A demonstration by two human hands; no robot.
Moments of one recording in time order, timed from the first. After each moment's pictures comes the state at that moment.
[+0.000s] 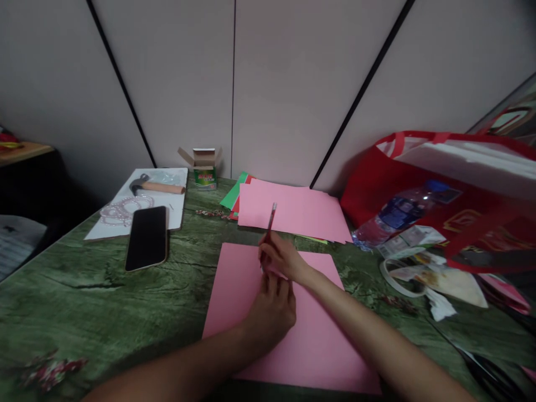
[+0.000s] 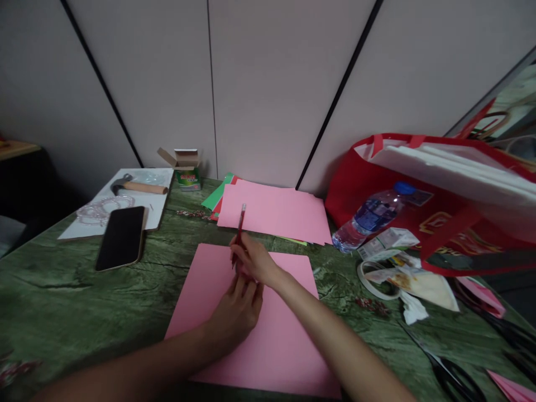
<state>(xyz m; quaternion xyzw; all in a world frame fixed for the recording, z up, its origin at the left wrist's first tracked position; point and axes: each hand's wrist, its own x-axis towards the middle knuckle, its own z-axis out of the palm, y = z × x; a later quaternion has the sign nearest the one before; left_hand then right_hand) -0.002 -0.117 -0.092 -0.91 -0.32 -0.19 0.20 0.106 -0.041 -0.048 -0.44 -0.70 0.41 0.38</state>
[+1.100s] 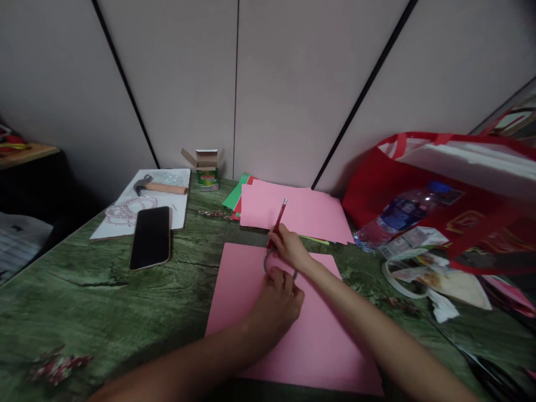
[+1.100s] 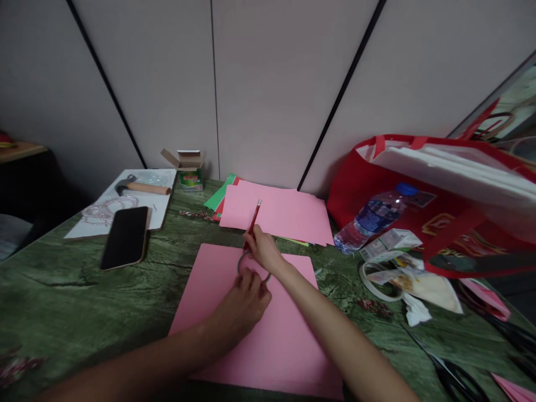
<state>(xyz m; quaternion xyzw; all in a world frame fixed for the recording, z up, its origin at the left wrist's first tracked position) 0.003 -0.112 -0.070 -0.93 -0.32 -0.07 0.16 0.120 -0.016 -0.060 -0.58 -0.70 0.28 0.32</state>
